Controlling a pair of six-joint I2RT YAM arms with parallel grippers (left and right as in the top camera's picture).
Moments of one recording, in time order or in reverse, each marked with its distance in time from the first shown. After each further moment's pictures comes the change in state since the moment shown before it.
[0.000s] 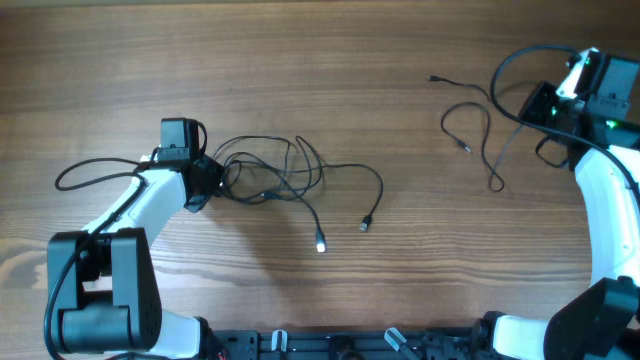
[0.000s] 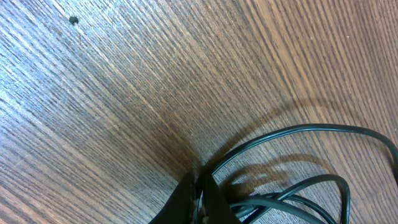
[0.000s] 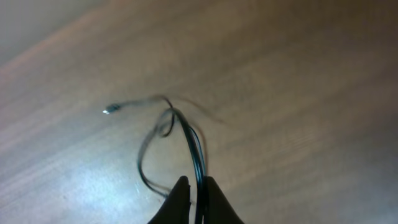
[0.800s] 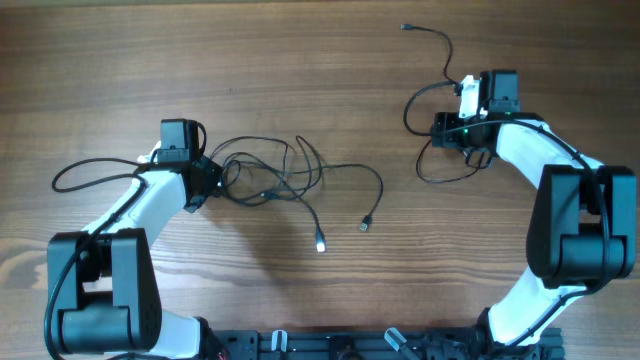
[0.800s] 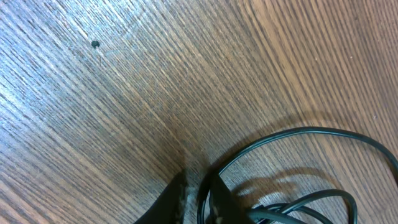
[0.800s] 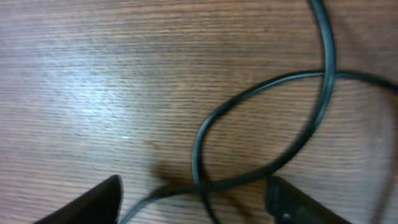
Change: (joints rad) left arm 0.000 -0.003 -0.010 0.024 -0.048 0.000; right arm 0.231 0.413 -0.077 0.257 -0.084 -0.200
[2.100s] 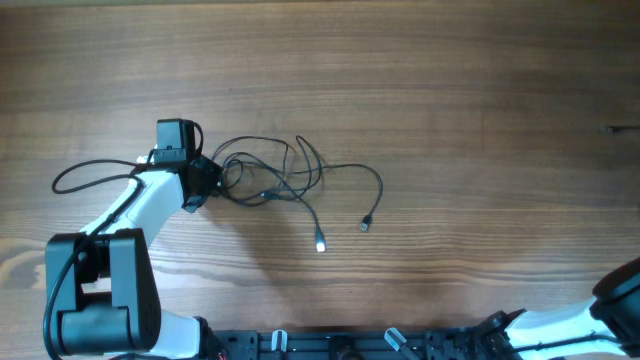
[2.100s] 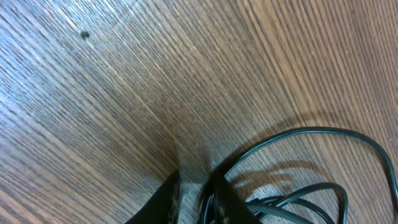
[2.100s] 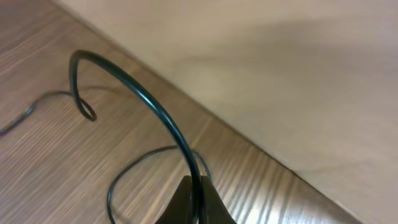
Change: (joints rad) left arm 0.012 -0.002 0.000 -0.002 0.061 0.000; right arm -0.936 -0.140 0.156 0.121 0.393 -0.237
